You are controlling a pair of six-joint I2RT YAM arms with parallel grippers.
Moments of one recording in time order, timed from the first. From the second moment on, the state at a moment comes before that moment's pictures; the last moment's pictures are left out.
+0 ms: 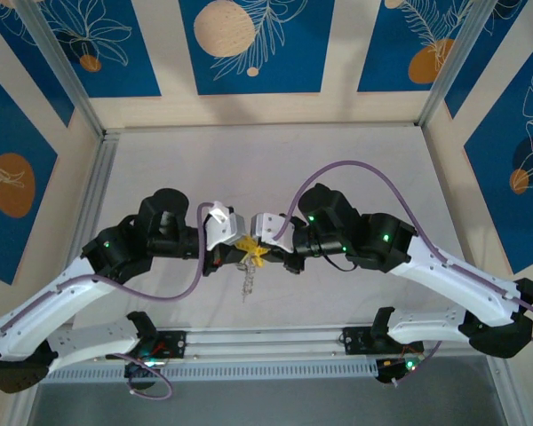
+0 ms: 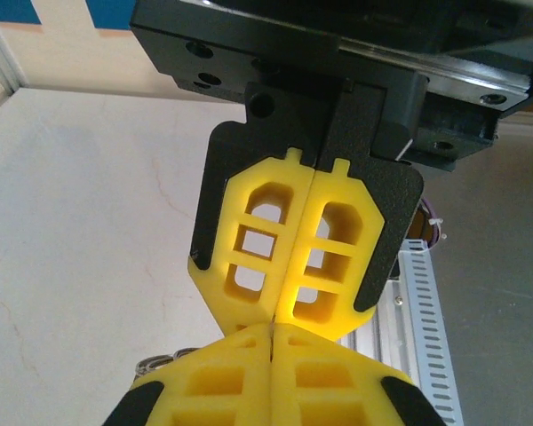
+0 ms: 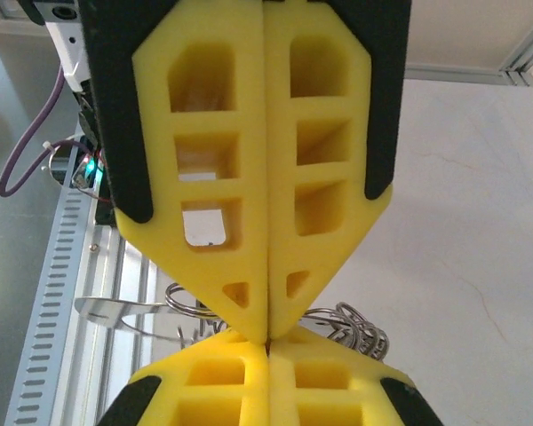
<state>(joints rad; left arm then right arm) -0.92 0.95 1.18 -0.67 0.47 0.21 1.08 1.12 1.32 -0.79 -0.24 -0.36</state>
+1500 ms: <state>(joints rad) -0.92 0.76 0.72 0.33 0.64 -0.18 1.02 0.94 1.13 -0.47 -0.50 -0.17</state>
